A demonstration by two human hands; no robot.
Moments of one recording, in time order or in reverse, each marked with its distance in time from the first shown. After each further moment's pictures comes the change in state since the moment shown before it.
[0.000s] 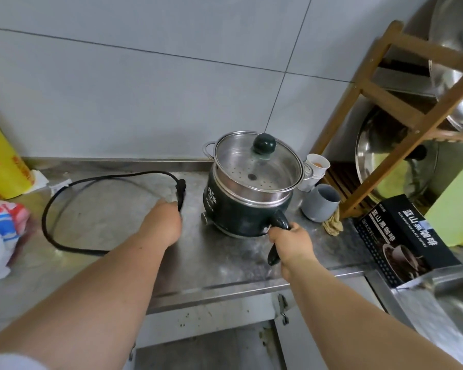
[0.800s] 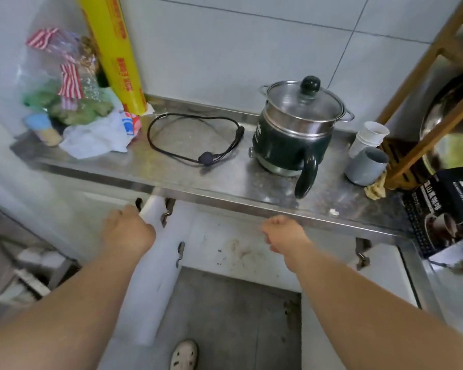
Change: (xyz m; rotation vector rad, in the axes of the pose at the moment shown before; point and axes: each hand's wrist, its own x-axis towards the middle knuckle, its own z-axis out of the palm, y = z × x) left_hand -0.264 -0.093 0.053 -0.071 0.281 -0.676; right_hand -0.076 0.105 -0.030 -0.490 -0.523 -0.134
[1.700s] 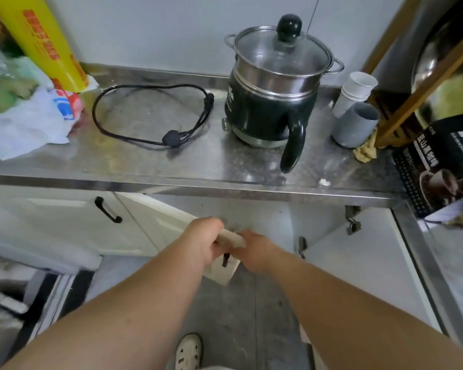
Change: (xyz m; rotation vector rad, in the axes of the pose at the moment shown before) left_hand -0.050 0.133 0.086 -1.074 -0.820 -0.533; right_hand 0.020 0.043 0.040 -0.568 -0.320 -0.101
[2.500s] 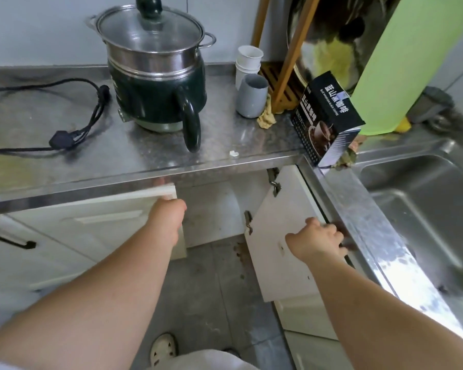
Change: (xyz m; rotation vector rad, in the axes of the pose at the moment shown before) left_hand 0.010 -0.031 0.078 0.433 0.083 0.296; right_hand -0.118 0.184 -0.033 0.051 0.503 0.915
